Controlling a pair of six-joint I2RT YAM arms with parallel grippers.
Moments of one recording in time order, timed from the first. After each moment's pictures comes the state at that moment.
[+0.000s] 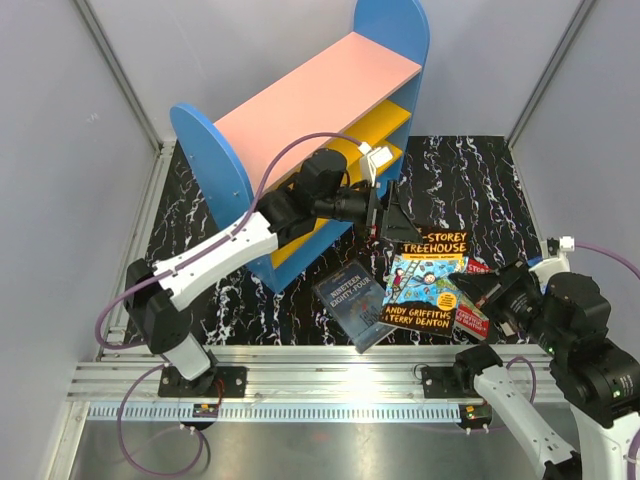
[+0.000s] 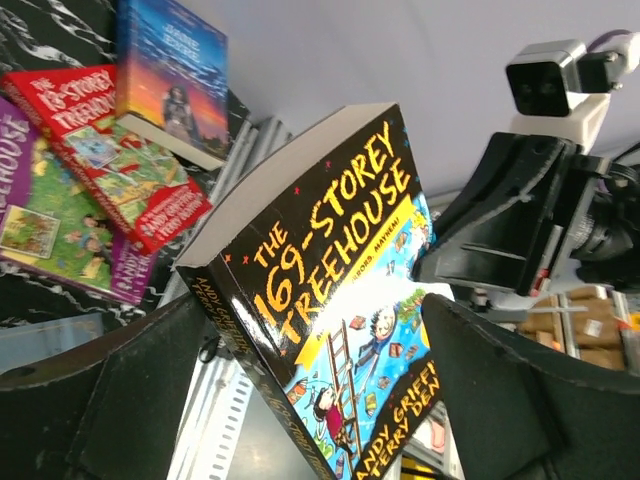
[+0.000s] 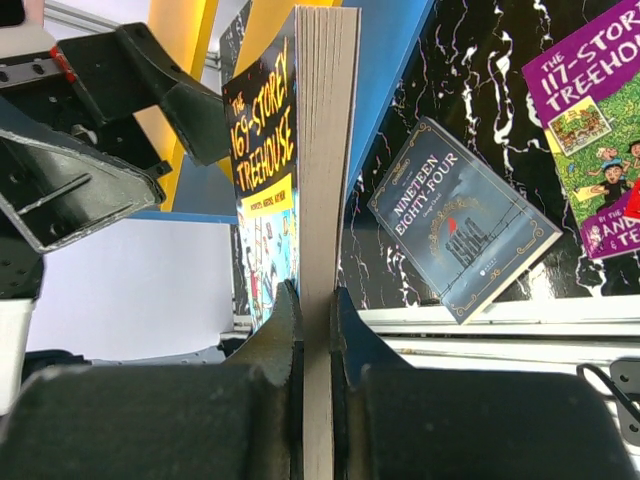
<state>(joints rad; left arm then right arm) -0.89 1.63 1.60 -0.25 0.66 -0.79 0.33 0.48 1.24 -1.16 -0.09 0.97</state>
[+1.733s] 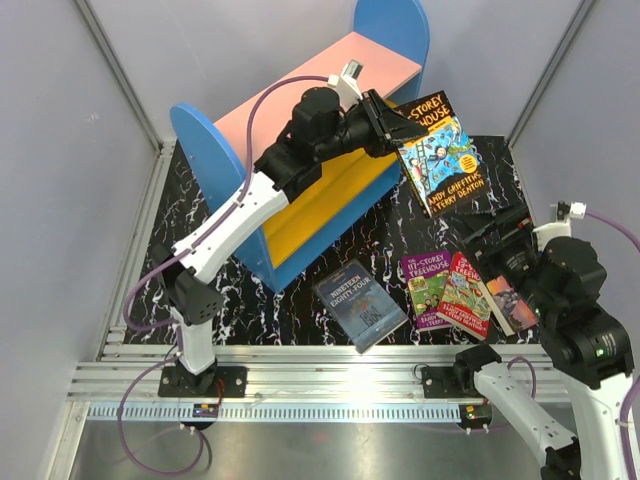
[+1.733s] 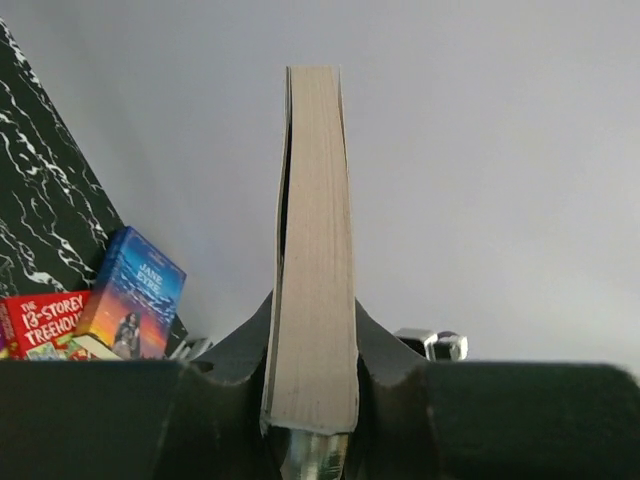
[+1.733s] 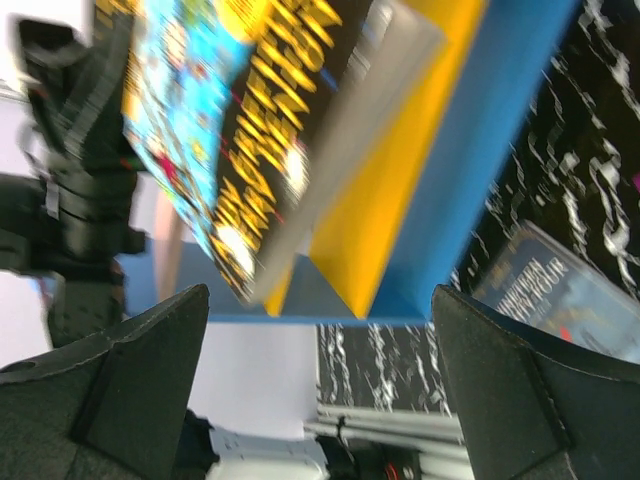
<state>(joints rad) -0.77 1.88 2.13 -0.22 0.34 -1.18 0.33 0.62 1.26 -0.88 0.01 1.12</state>
